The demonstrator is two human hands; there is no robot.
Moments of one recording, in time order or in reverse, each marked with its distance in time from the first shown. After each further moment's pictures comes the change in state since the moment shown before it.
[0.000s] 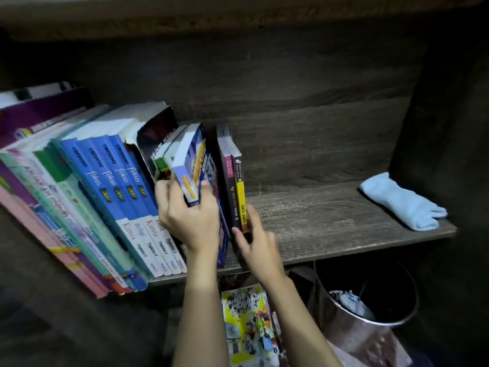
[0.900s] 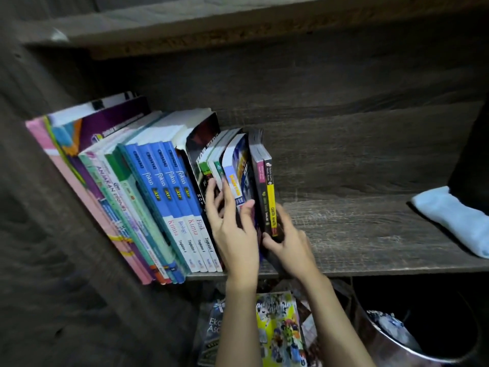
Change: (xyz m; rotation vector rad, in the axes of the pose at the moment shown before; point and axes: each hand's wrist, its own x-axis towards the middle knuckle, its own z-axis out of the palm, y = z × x) left_hand -0.032 -0.021 -0.002 -0.068 -0.124 0.022; right_hand 0.024 0.004 -0.003 0.095 -0.155 -0.001
